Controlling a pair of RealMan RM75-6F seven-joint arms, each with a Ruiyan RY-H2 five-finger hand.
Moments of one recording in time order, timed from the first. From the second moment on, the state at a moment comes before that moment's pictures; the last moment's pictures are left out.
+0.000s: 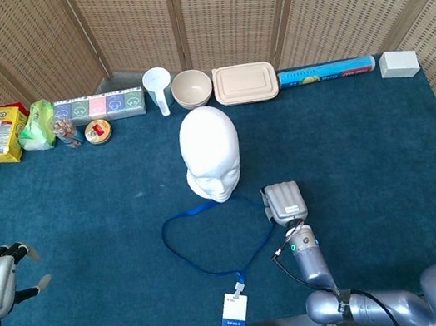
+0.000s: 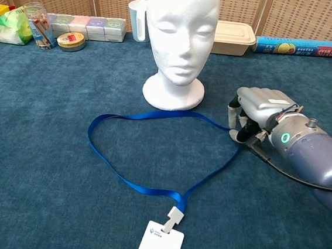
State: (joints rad) left arm -0.17 -1.07 -0.06 -1.85 1.34 1.38 0.25; right arm 0.71 -1.90 0.27 -1.38 -0.76 1.21 -0.80
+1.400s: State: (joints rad) left arm -0.59 -1.48 -0.22 -1.70 0.92 1.11 0.75; right arm 0.67 -1.82 0.23 -1.56 -0.86 1.24 -0.72
